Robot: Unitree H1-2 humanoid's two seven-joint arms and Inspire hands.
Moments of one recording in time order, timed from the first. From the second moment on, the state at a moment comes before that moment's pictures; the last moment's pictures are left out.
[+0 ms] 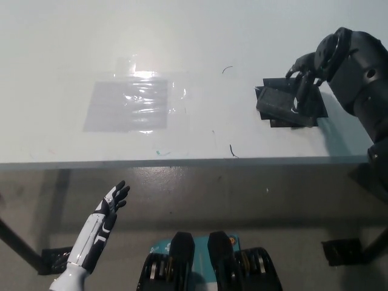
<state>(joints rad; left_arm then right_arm) -0.05 0.19 -0.05 0.19 0.07 -0.42 -0.09 -1.39 -0.21 0.57 1.46 -0.49 0.24 0.58</state>
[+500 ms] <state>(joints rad) -0.05 0.19 -0.05 0.19 0.07 -0.42 -0.09 -1.35 -0.19 0.54 1.46 -0.49 0.20 0.58</state>
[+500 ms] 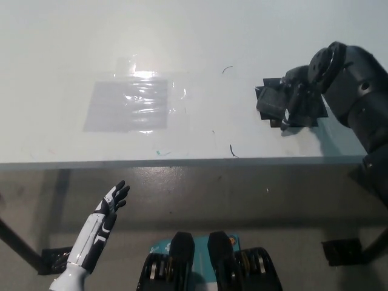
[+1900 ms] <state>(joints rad) -0.07 0.21 -0.05 0.19 0.07 -0.42 -0.09 -1.30 -0.20 0.56 1.46 -0.51 0.20 0.08</state>
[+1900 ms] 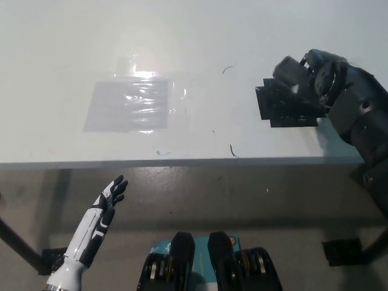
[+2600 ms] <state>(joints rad) 0.06 0.21 -0.06 0.18 0.07 -0.43 -0.09 -1.18 -0.17 0.56 1.44 -0.51 0.16 -0.02</state>
